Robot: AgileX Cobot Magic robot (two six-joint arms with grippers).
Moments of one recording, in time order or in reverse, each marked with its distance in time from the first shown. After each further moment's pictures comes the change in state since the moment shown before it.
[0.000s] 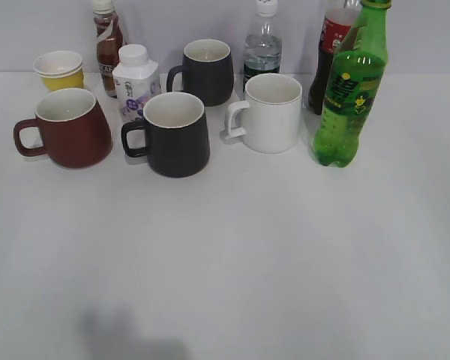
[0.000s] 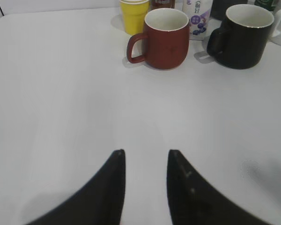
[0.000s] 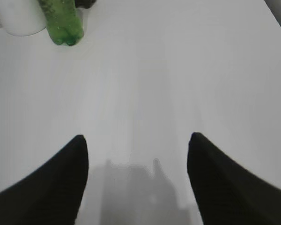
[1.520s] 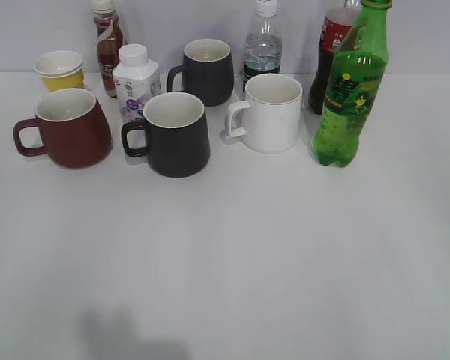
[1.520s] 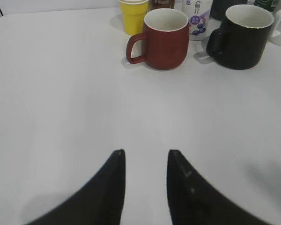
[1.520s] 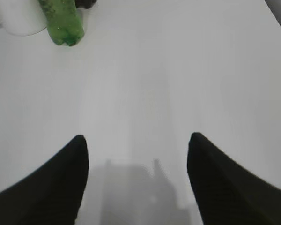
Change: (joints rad) left arm 0.000 0.000 0.000 0.000 0.000 0.000; right arm 0.000 0.000 0.000 0.000 0.000 -0.005
